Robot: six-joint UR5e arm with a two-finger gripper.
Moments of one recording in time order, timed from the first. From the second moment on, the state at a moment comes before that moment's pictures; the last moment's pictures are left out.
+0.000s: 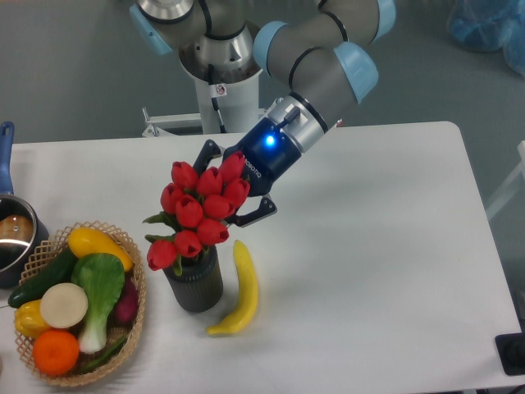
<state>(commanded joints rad) 2.61 -1.71 -1.85 -0.87 0.31 1.08</state>
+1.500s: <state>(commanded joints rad) 2.66 -1.70 -1.79 -0.87 0.23 0.97</state>
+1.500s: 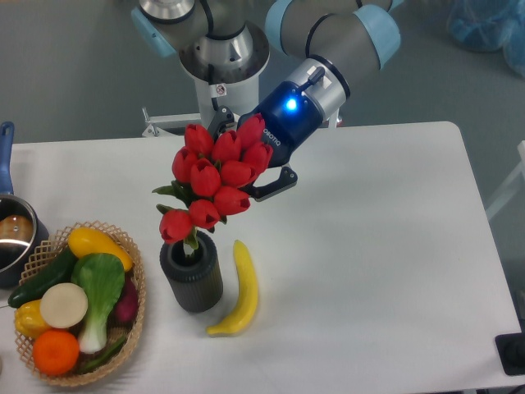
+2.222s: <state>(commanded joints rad) 2.70 -1.70 -1.77 -0.87 0.17 0.93</state>
